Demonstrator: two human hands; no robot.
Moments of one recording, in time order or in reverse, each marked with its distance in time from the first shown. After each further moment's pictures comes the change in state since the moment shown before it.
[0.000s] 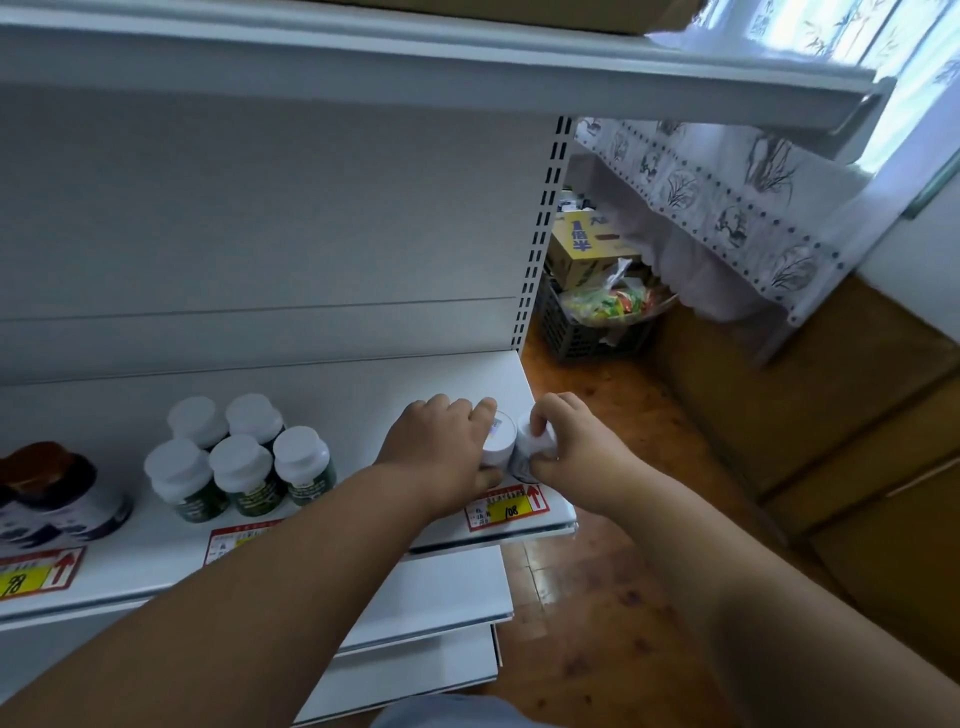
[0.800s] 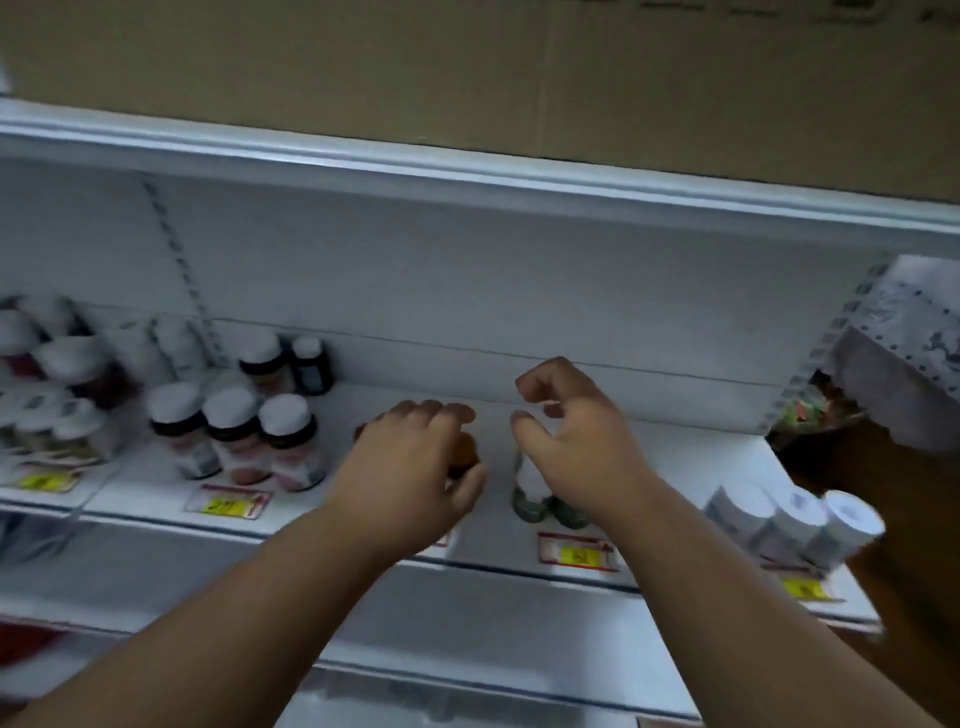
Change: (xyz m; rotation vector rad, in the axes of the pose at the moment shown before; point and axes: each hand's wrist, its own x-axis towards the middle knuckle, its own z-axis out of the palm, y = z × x) left_hand -0.247 -0.247 -0.110 -0.120 0.277 -0.314; right_hand -0.011 -0.336 0.116 0.241 0.186 -0.398
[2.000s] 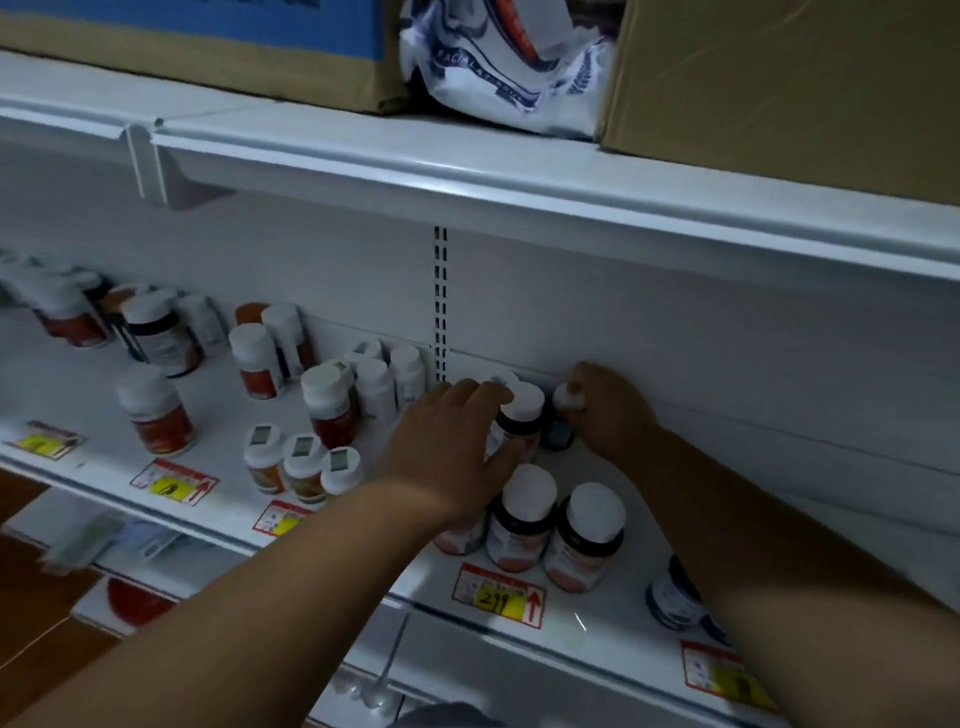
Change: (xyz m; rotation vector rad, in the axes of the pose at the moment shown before) left_hand 0.016 -0.309 -0.041 -0.130 0.078 -0.119; right_hand 0.232 -0.041 0.292 -0.308 -0.243 -0.078
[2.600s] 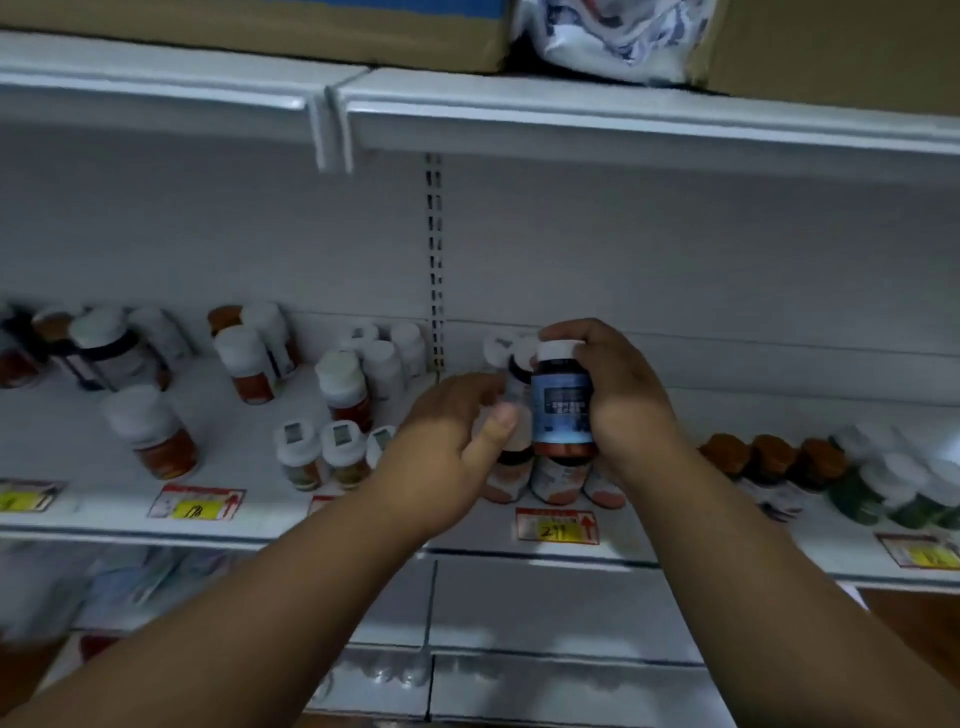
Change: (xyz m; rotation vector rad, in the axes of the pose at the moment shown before) left_hand -0.054 -0.057 -0.038 -0.471 -0.110 0.085; right_hand -0.110 -0.191 -0.025 1.067 0.357 0.366
